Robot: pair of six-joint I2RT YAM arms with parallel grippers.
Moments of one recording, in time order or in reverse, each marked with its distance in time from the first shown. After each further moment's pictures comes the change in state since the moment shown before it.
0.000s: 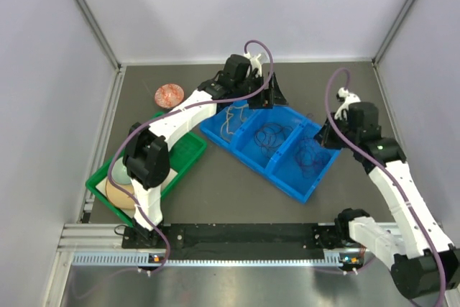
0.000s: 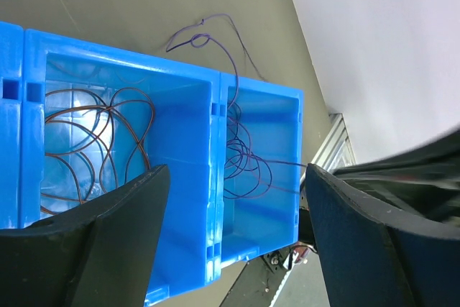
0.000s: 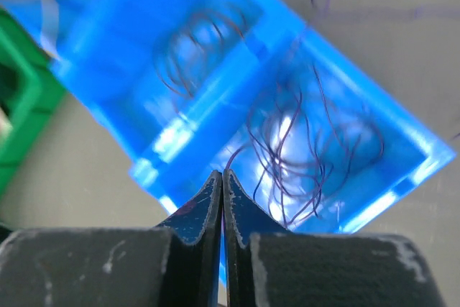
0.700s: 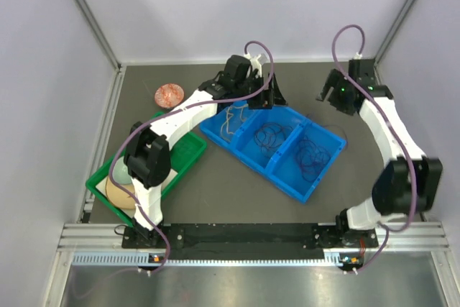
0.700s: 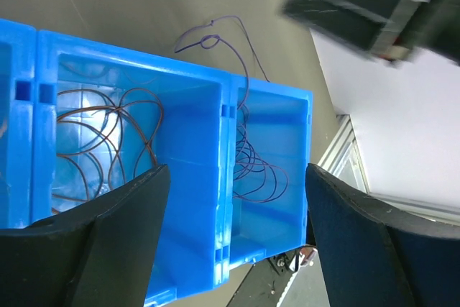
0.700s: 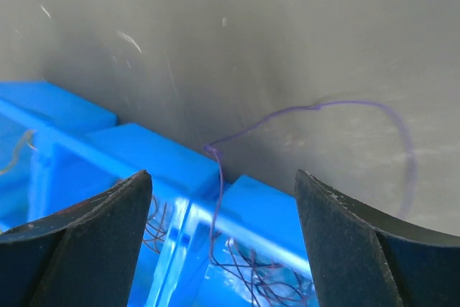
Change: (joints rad) left arm 0.005 0.010 0.000 0.000 -0.008 0.012; right arm -0.161 0.549 0.352 0.058 0.188 0.151
